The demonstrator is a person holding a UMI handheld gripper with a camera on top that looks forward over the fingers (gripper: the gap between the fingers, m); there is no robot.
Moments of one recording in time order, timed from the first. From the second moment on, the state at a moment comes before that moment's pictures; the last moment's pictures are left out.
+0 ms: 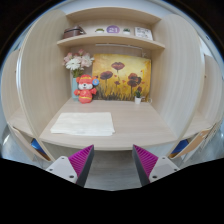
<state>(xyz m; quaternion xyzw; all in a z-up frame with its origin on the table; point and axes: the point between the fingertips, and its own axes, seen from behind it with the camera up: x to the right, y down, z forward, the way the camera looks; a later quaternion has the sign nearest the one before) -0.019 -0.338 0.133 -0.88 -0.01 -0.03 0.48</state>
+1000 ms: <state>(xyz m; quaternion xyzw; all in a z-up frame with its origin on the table) -0.306 -0.089 -0.013 -0.90 -0.12 -0.04 0.41</state>
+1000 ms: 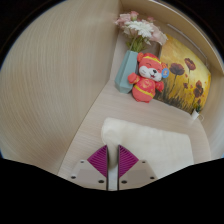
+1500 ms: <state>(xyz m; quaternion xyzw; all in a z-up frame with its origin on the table) -0.141 -0.066 0.135 -0.87 -0.06 -0.06 0.48</state>
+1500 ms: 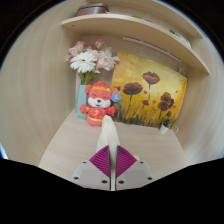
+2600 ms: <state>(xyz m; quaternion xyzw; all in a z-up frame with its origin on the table) -0.004 -0.233 0.223 -0.86 -0.02 -0.04 0.50</state>
